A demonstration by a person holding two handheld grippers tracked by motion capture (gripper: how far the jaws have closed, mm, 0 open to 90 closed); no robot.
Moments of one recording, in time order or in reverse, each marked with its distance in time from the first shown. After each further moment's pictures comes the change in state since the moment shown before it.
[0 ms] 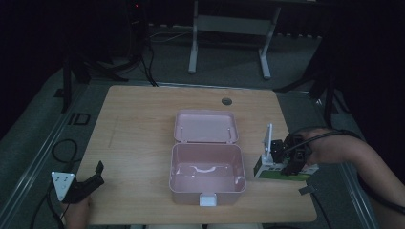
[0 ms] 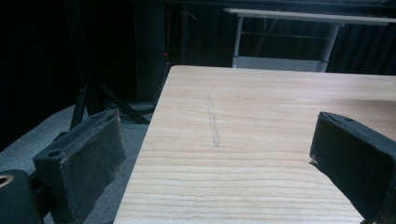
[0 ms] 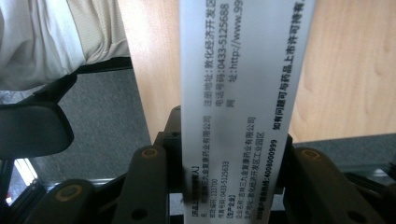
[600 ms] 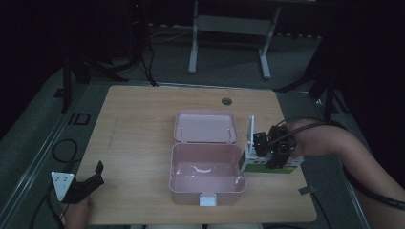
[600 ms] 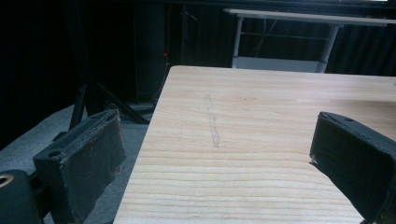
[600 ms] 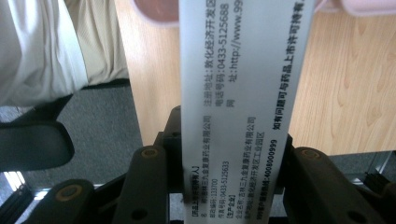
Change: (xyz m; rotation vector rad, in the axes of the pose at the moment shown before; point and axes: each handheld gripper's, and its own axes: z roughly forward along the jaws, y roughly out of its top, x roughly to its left) left arm 0.000 0.000 0.000 -0.003 -0.002 -0.006; right arm 0.000 0.044 -0.030 -0.024 -0.030 -0.040
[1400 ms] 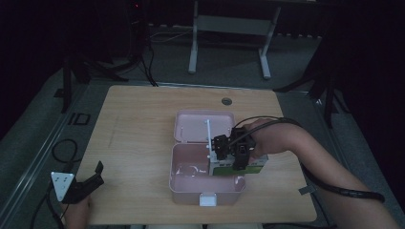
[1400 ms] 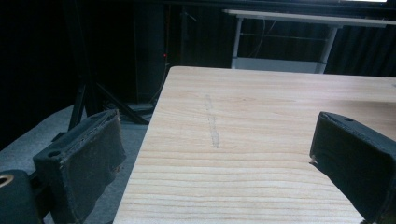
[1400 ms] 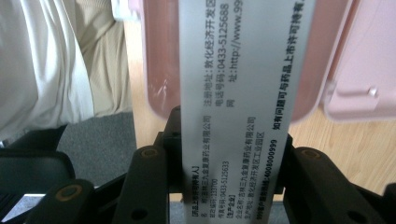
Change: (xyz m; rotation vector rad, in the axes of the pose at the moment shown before) left arm 0.000 0.000 0.000 -0.003 -0.004 -0.003; right arm 0.006 0.088 -0.001 0.005 0.009 -0.100
